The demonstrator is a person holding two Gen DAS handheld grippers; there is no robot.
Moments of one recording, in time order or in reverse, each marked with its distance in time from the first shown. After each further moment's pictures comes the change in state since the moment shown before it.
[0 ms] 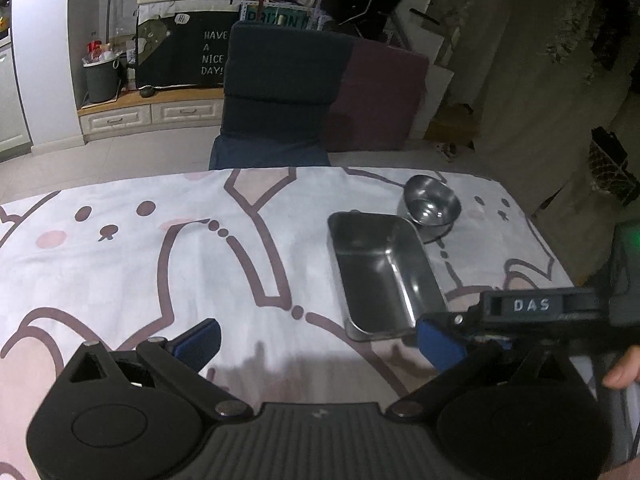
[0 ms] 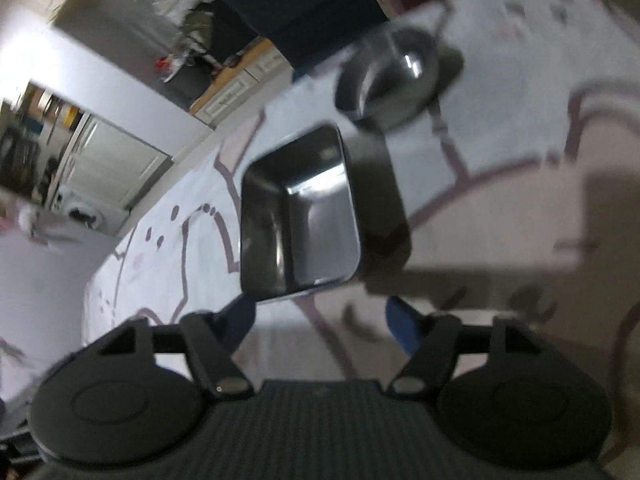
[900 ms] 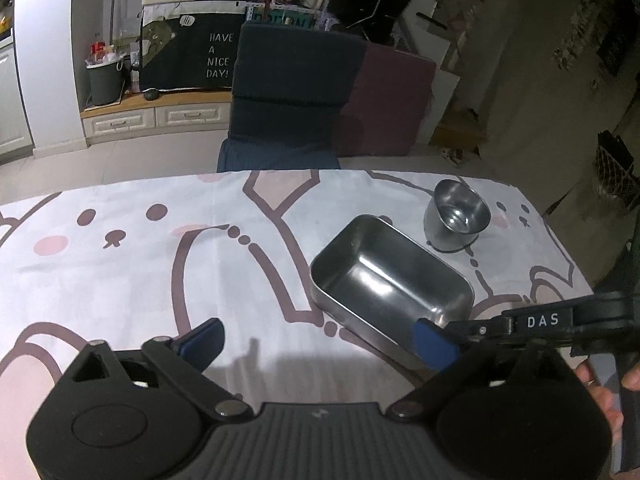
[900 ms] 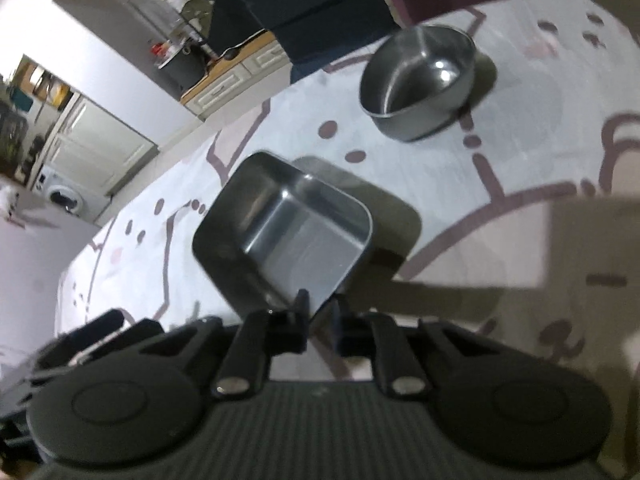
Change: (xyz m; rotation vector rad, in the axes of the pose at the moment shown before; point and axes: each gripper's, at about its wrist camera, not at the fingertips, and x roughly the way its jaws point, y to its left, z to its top) left arm 0.022 0.026 0.002 0.007 -0.019 0.008; right arm 0.031 0.040 0.002 -0.125 -0.023 -0.088
